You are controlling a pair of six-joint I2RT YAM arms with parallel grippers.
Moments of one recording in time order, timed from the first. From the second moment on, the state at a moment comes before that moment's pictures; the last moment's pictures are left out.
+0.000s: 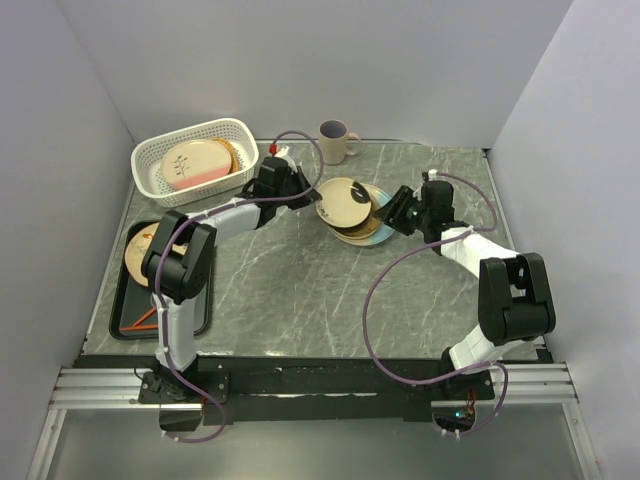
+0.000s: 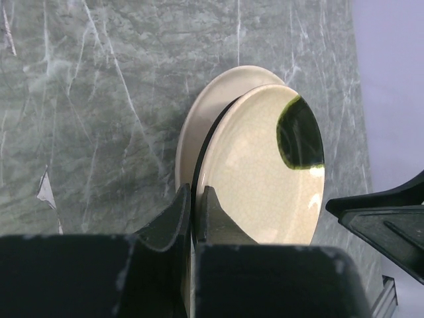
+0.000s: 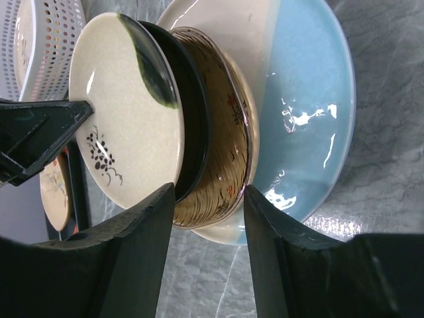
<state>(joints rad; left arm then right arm) -0.47 2.01 1.37 0.18 0.22 -0.69 0.12 1.58 0.87 0.12 -0.34 0.69</state>
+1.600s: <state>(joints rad) -0.45 2.01 1.36 0.24 0.32 -0.75 0.11 1.55 0.78 0.37 -0.48 0.81</state>
